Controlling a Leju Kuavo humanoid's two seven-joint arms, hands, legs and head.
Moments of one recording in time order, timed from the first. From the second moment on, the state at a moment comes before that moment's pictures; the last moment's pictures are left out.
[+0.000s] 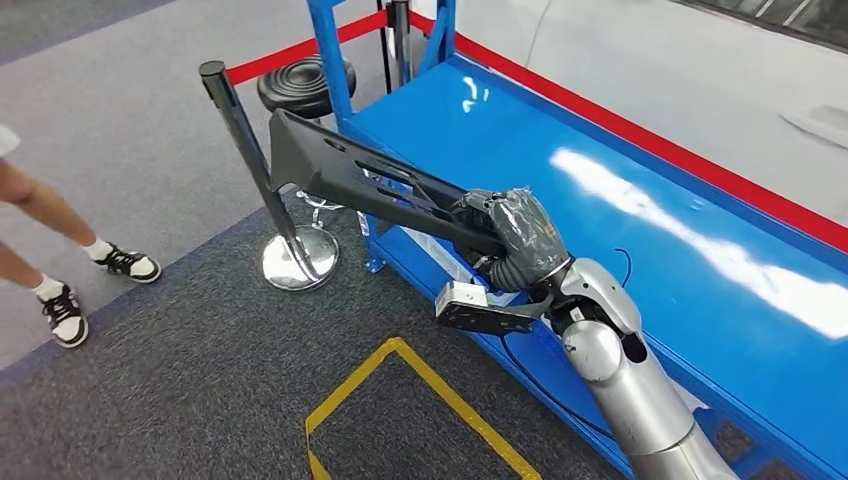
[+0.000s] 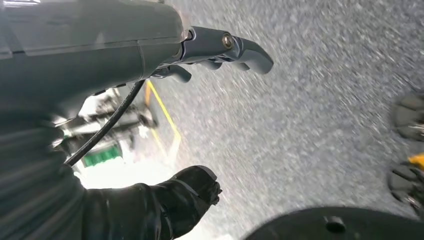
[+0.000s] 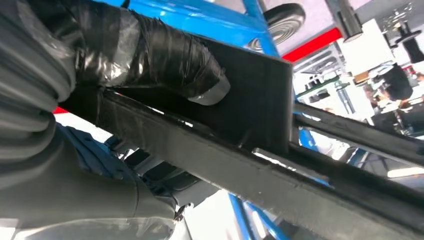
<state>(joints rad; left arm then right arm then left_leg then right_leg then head) -0.06 -0.22 1.28 -0.53 -1.49 -0.29 0.15 -0.46 -0.14 0.60 -1.61 0.75 0.04 -0.31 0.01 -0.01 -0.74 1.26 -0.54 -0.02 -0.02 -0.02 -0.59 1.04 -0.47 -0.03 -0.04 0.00</state>
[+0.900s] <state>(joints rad) -0.06 -0.19 1.28 -0.44 -1.48 -0.23 0.13 -0.41 -0.21 0.53 -1.69 0.77 0.07 -0.28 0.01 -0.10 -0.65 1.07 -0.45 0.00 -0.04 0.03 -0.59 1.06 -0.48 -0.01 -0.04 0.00</state>
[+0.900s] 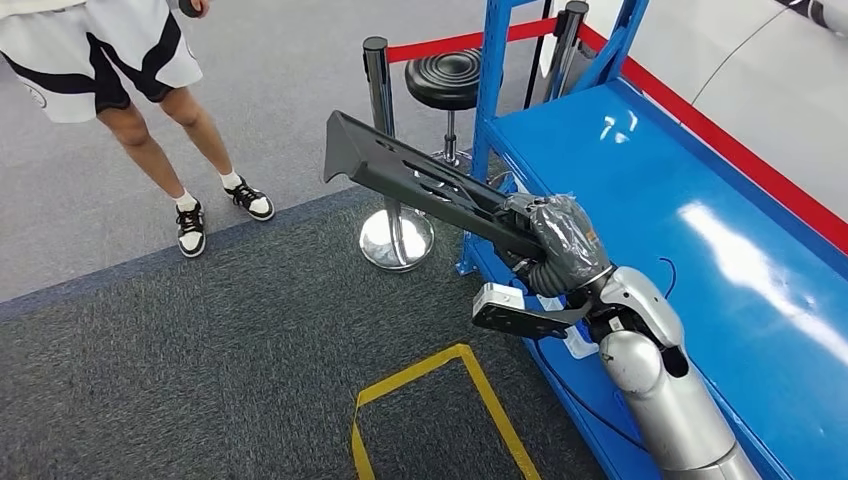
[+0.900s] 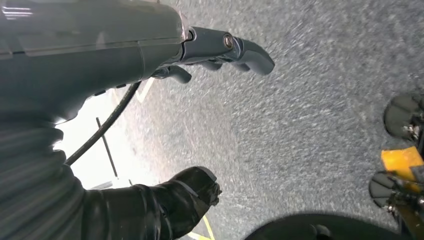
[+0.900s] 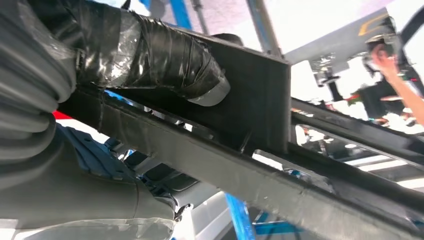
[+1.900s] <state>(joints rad) -0.05 -0.22 1.28 -0.52 -1.49 -0.30 0.10 -0.46 -0.21 0.53 -1.72 0.77 0.09 -0.25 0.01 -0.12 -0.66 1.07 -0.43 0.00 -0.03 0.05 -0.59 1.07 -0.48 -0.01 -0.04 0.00</state>
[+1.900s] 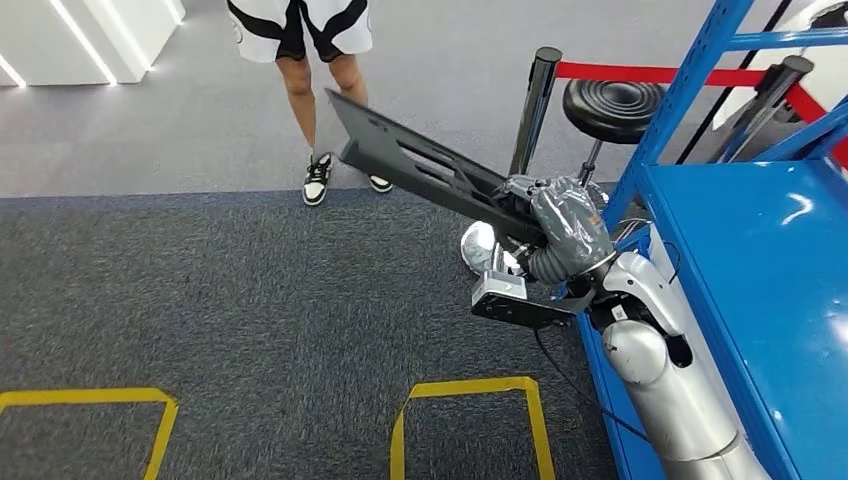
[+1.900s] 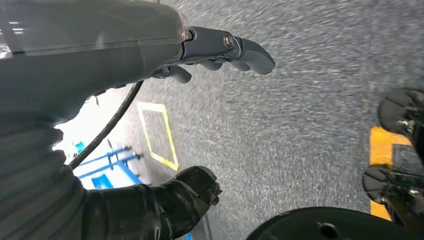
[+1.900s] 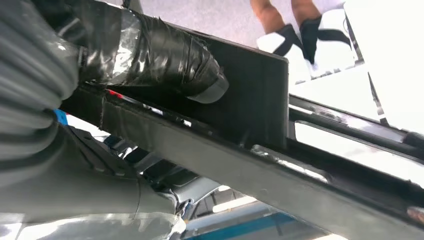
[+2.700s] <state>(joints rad) -0.05 -0.24 1.28 -0.58 -1.49 -0.32 0.09 -0.47 -0.21 0.53 -1.71 0.76 0.09 -0.25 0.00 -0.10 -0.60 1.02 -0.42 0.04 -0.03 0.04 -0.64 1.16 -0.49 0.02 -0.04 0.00</state>
